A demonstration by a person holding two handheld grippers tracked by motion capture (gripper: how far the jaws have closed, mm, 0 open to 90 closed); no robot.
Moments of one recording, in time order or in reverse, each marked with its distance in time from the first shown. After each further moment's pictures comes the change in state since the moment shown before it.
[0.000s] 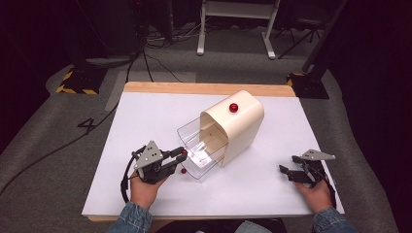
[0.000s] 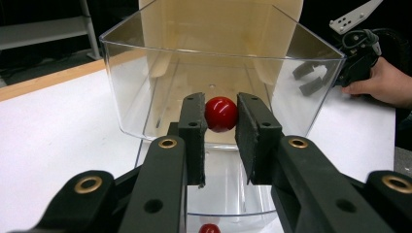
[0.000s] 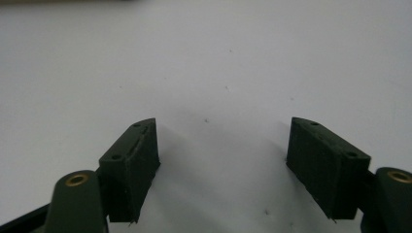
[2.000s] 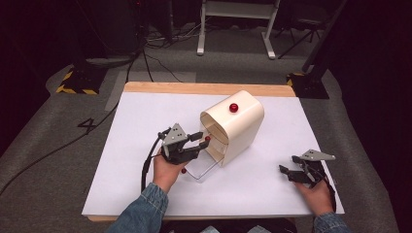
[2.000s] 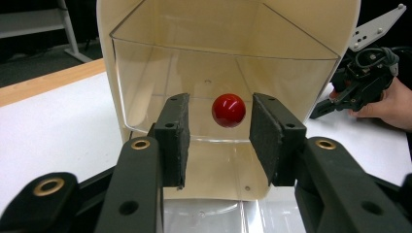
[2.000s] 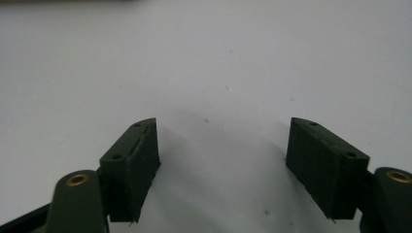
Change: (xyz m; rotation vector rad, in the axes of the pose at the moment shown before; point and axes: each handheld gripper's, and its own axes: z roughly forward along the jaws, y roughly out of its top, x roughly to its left) left arm 0.010 0.028 0.071 0.023 -0.063 -0.022; right arm 0.001 0.000 0.000 -0.002 -0.004 -0.006
